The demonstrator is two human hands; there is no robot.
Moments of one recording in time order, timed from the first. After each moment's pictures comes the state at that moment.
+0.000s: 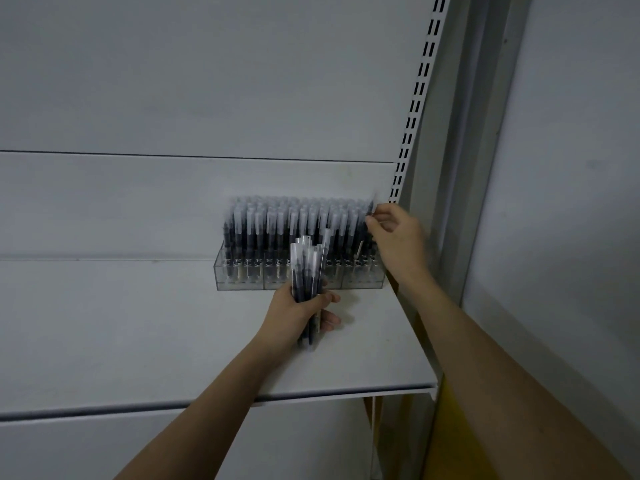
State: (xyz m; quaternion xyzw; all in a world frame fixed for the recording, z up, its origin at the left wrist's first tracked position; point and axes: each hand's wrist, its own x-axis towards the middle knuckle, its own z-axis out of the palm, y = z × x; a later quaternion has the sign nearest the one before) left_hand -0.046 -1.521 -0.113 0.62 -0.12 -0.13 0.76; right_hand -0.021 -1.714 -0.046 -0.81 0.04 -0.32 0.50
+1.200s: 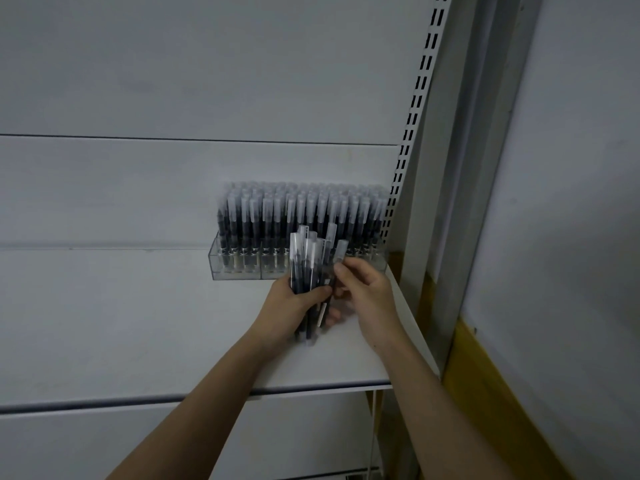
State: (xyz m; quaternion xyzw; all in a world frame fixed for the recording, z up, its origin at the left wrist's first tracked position) left_hand -0.049 -1.520 -0.111 0.63 -0.13 -0.16 0.75; right_hand -0.064 -1.665 -0.124 -0.66 0.06 -0.14 0.73
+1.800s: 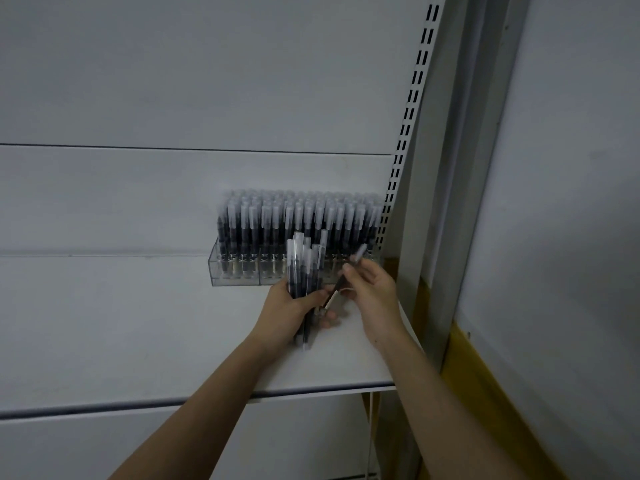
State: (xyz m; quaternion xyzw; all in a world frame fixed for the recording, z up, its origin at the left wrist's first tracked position) left_hand -0.048 -1.523 -0.112 0.62 -0.11 -0.14 0.77; right_hand -0.055 -1.673 -0.123 -0.63 0.11 -0.18 0.75
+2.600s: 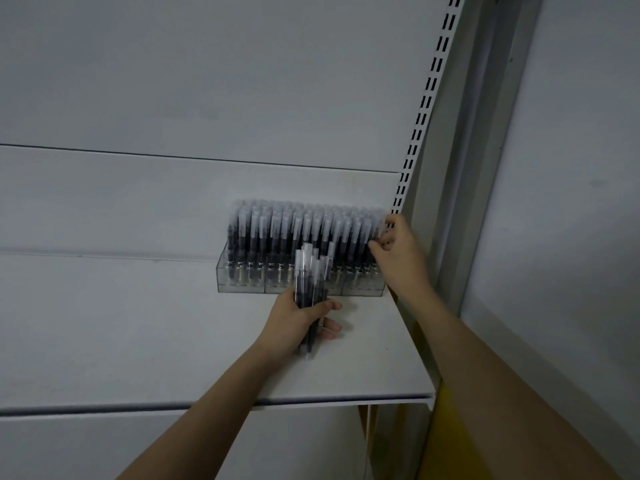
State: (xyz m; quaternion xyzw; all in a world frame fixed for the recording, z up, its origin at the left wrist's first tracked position) left_hand -0.049 -1.521 -0.111 0.64 -0.11 -0.14 0.75; right_hand -0.022 -1.718 -0.056 -0.87 0.06 -0.28 0.41
